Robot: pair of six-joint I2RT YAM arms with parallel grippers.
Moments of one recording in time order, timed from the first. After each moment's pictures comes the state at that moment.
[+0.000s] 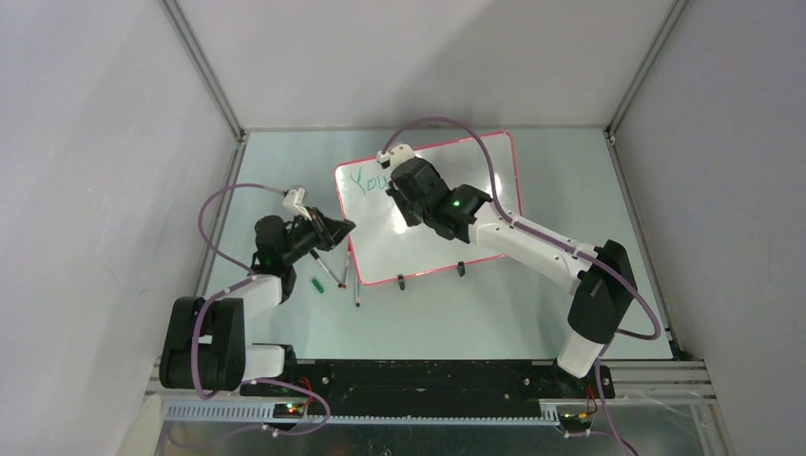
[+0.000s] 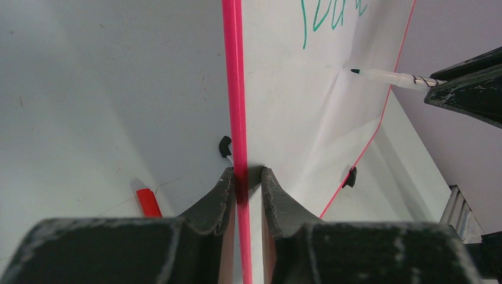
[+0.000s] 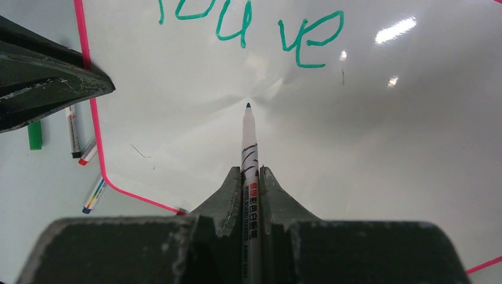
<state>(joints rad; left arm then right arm) -0.03 1.29 0.37 0.71 0.64 -0.49 0.91 1.72 1.58 -0.53 0.34 0.11</state>
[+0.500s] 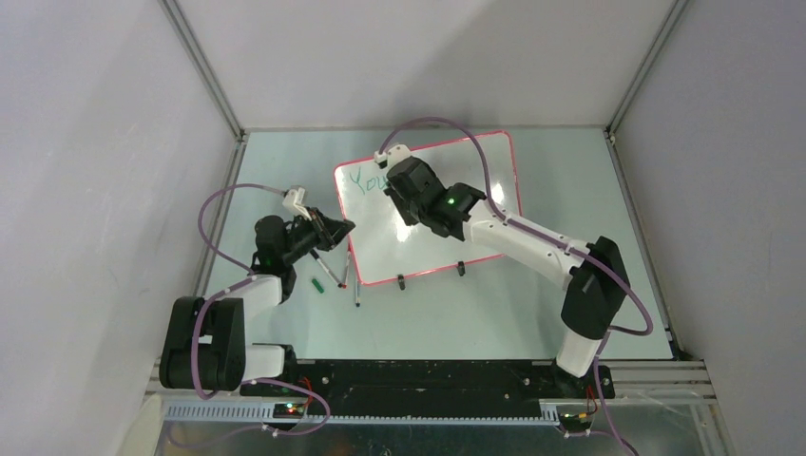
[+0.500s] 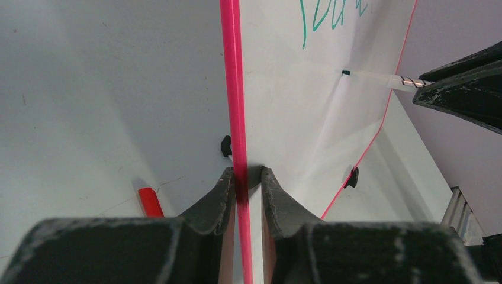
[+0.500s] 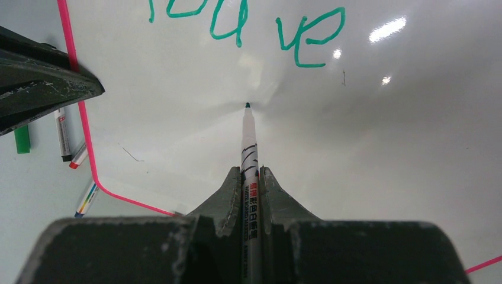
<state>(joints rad) -0.03 1.29 0.37 0.71 0.63 -0.49 0.90 1.76 1.60 -0.54 0.35 0.11</state>
